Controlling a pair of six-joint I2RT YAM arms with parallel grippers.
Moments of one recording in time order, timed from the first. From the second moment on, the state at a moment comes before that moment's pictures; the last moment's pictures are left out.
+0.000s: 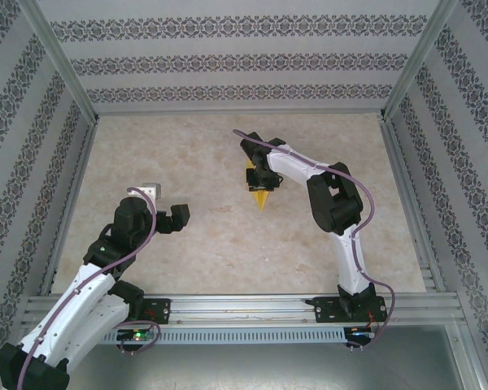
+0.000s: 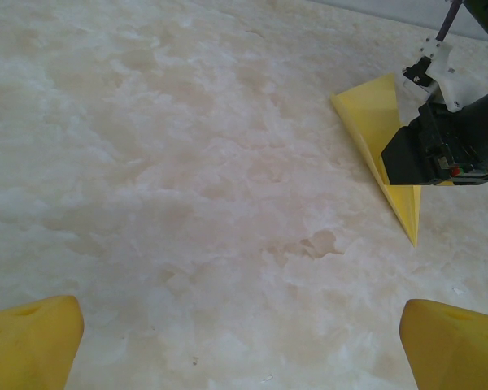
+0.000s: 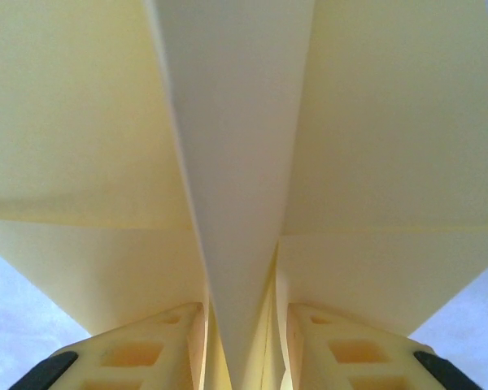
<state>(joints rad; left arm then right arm) -0.34 0.66 0.53 -0.42 -0.02 -0.37 0.53 2.20 1.73 -0.92 0.00 0.54</state>
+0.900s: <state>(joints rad) -0.34 0.70 0.55 -0.42 -0.04 -0.38 0.57 1.89 1.54 -0.91 0.07 0.54</state>
